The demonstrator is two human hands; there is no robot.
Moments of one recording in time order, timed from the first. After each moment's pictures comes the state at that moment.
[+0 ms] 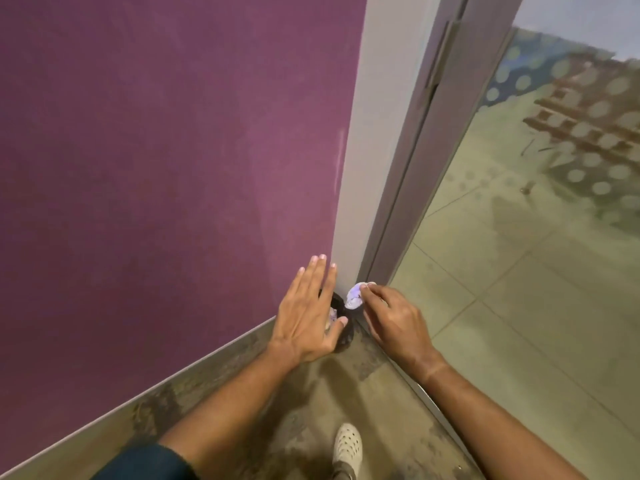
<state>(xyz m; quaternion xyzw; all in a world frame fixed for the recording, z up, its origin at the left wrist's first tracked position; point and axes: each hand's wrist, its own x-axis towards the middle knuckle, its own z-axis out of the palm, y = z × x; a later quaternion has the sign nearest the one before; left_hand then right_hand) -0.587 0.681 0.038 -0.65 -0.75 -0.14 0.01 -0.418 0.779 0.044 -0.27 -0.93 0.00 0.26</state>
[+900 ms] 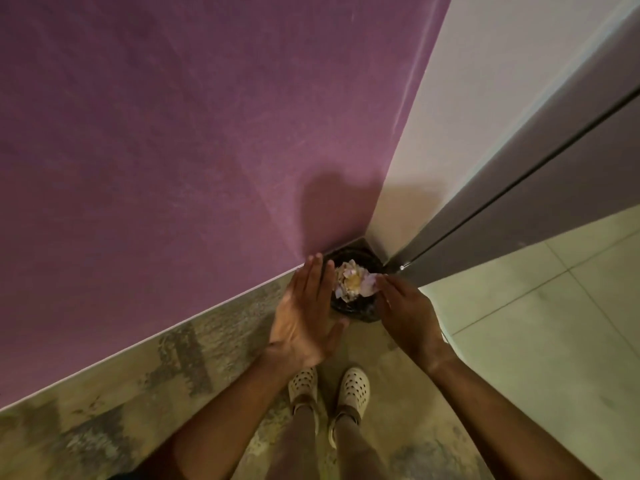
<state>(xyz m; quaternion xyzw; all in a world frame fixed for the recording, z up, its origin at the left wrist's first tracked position) -0.701 0.830 -0.112 -0.56 -0.81 -0.04 -0.14 -0.552 0.973 -0.150 -0.33 -0.92 0.23 0.05</state>
